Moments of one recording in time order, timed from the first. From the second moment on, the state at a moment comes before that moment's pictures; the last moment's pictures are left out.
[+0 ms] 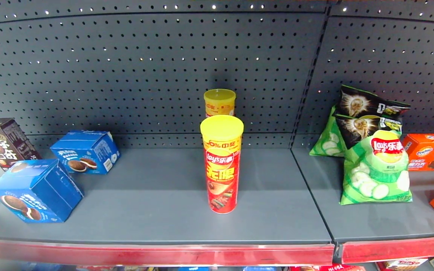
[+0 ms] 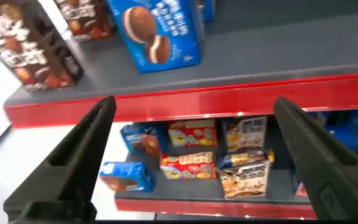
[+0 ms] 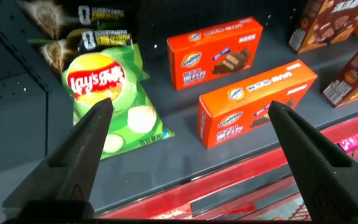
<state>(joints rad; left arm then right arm) 0.05 0.08 -0.01 -0.06 0.14 0.16 0.03 0.76 -0.80 0.11 -0.36 0.13</state>
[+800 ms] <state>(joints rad) 0.00 0.01 0.00 0.00 0.00 0.00 0.04 0.60 -0.67 0.10 -0.36 0.15</state>
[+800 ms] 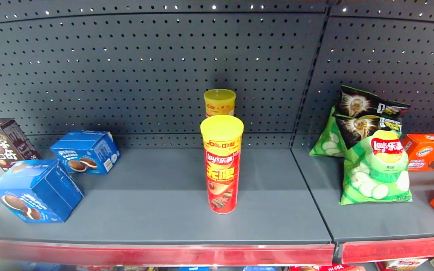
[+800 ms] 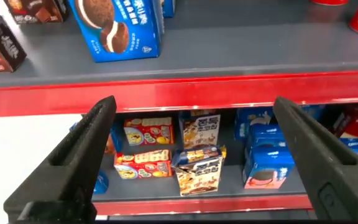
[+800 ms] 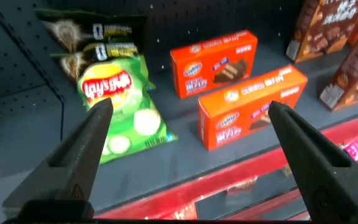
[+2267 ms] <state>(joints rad) 0.00 0.01 0.00 0.00 0.00 0.00 0.00 0.00 -0.04 0.03 0.00 -0.08</state>
